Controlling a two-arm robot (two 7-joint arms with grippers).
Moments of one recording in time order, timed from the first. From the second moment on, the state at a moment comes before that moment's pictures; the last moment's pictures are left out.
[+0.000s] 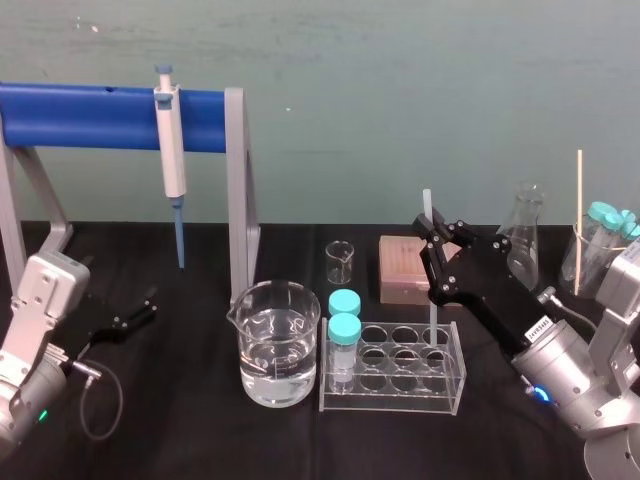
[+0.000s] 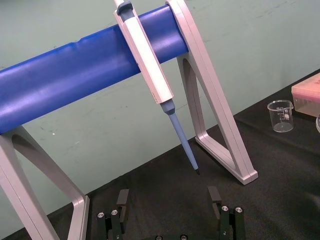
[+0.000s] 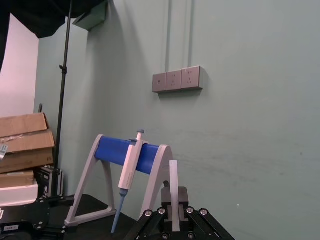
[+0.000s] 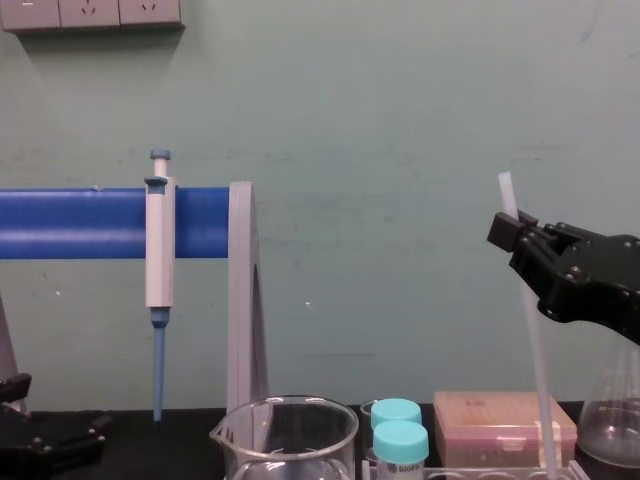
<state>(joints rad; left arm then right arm) -0.20 0.60 0.45 -1.41 -0.25 -0.12 0.03 0.15 0.31 -0.24 -1.48 0.40 -0.43 0.52</state>
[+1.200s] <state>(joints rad) -0.20 0.60 0.45 -1.41 -0.25 -0.12 0.03 0.13 0.32 -0.24 -1.48 0.40 -0.40 0.51</state>
